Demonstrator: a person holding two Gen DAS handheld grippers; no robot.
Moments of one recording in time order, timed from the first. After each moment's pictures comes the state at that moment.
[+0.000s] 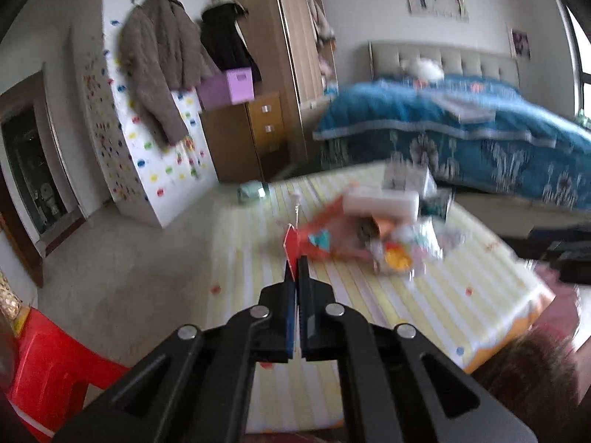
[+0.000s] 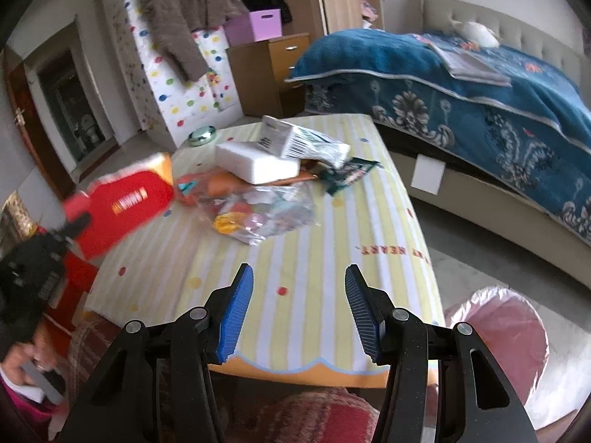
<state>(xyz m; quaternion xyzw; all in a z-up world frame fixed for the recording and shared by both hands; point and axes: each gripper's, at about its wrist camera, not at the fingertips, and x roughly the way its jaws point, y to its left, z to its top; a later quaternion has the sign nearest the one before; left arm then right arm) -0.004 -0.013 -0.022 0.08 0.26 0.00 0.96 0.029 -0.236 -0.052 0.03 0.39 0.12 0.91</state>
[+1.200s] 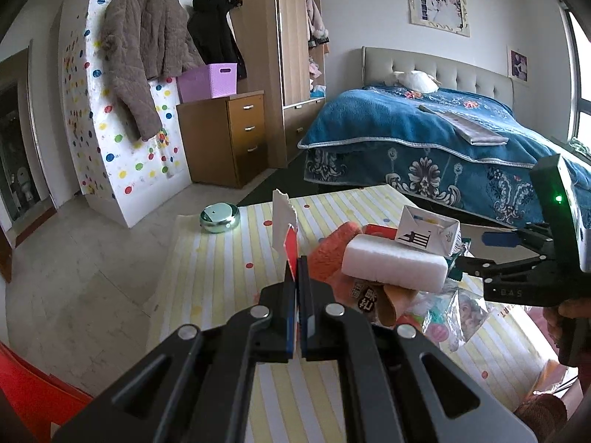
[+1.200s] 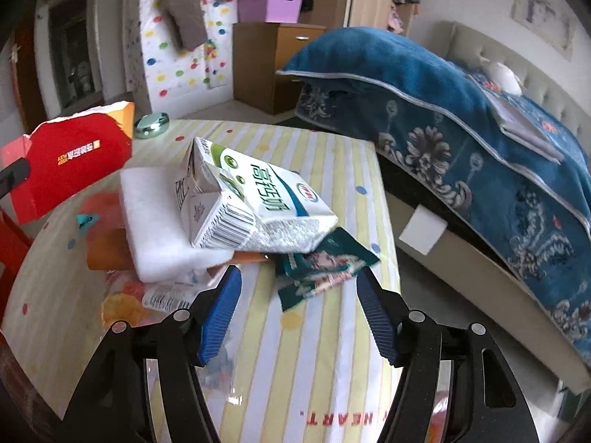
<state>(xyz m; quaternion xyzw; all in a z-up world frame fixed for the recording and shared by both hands) 0.116 -0.021 -0.038 0.05 0.28 -0.05 0.96 0.181 -0.227 -0.082 -0.10 0.39 0.11 0.91</state>
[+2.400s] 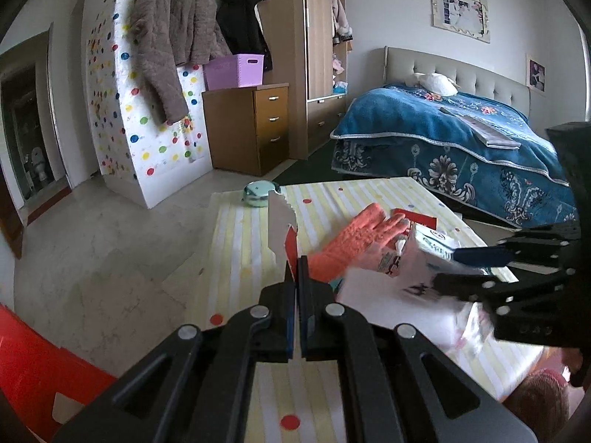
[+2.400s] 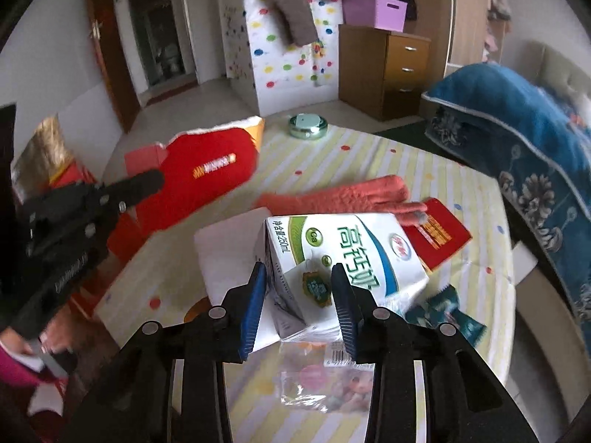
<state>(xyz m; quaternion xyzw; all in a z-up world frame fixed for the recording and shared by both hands) 0.073 0.028 -0.036 0.03 0.29 -0.02 0.96 0.123 -0.113 -0.047 -0.11 0.40 0.27 0.87</state>
